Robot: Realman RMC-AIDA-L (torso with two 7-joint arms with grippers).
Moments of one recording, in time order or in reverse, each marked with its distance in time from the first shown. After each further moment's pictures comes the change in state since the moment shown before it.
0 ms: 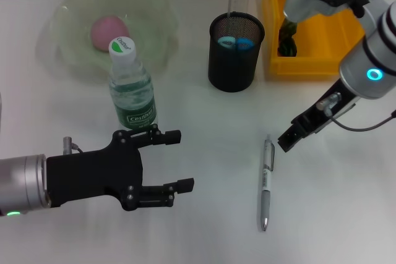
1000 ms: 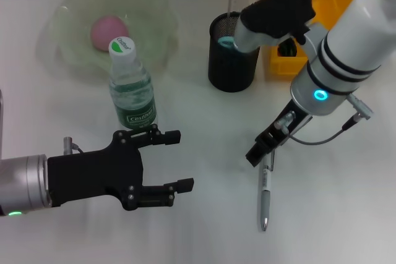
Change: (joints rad) left arm -0.004 -0.001 -0.001 -0.004 0.006 -0.015 0.012; right arm 0.105 0.000 -0.181 0.264 0.099 0.224 -0.001
